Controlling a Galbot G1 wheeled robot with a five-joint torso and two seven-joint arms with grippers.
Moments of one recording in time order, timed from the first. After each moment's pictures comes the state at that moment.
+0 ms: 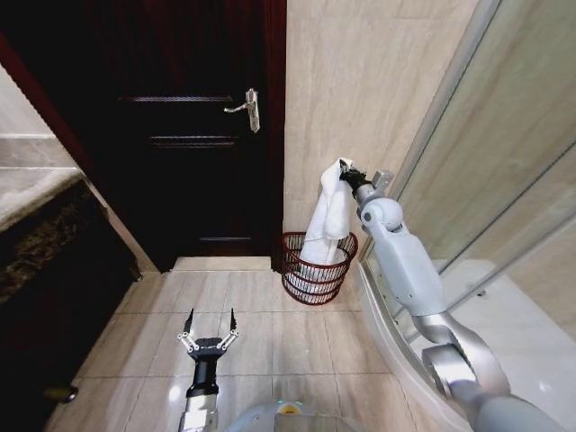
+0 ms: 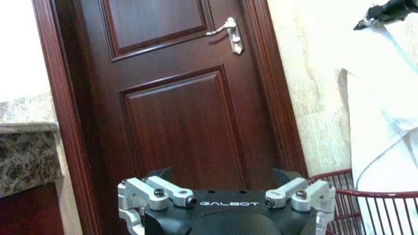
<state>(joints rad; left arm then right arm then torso) 1.96 -1.61 -0.48 -2.10 0.34 -0.48 -0.27 -0.37 1.23 0.20 1.47 0.67 -0.30 0.14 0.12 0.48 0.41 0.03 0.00</state>
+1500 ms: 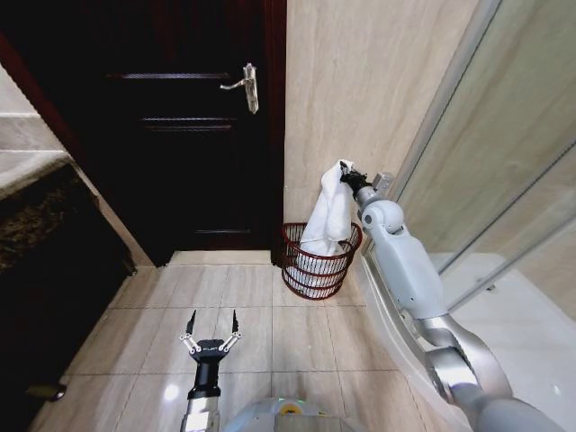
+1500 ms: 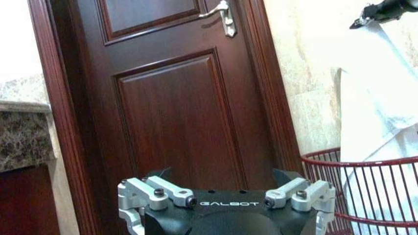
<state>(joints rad) 1.97 -1.61 -0.47 -2.10 0.35 -0.48 -0.27 -0.38 1.22 0.20 1.49 0.67 -0.30 0.15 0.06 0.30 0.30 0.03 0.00</state>
